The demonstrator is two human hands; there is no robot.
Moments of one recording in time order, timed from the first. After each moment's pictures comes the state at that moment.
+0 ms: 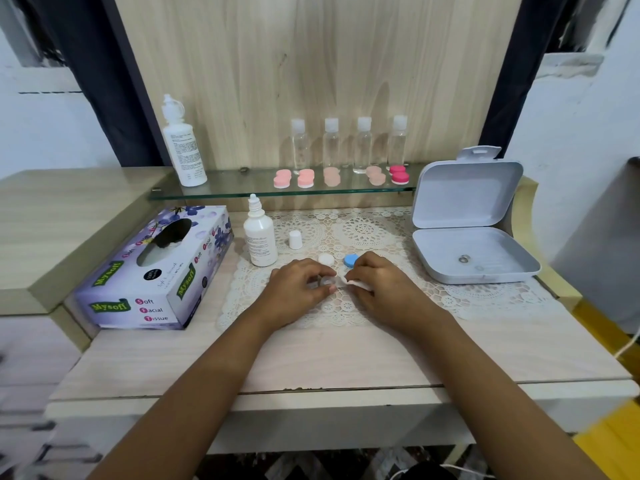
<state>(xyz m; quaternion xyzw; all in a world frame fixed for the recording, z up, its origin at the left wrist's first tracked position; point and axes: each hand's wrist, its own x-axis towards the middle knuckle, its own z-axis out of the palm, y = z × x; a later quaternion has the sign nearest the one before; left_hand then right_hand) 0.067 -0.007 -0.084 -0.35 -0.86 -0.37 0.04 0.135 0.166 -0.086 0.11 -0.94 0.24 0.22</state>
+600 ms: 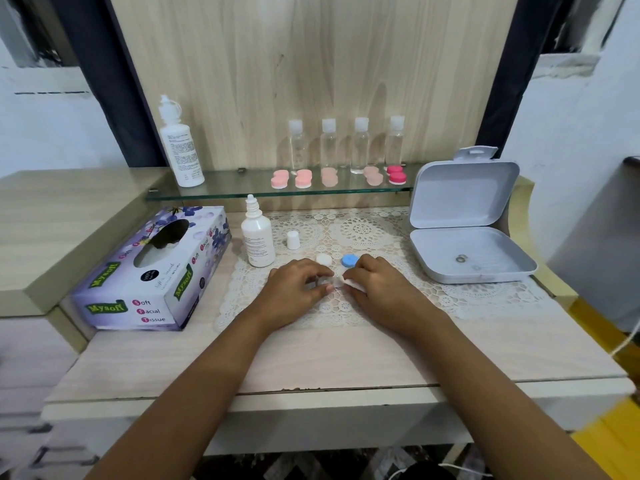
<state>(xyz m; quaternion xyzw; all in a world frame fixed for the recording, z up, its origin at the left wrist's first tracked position) 0.064 -0.006 -0.086 -0.35 -0.86 -0.35 0.05 0.136 0.163 -0.086 0.10 -0.96 0.16 0.22</state>
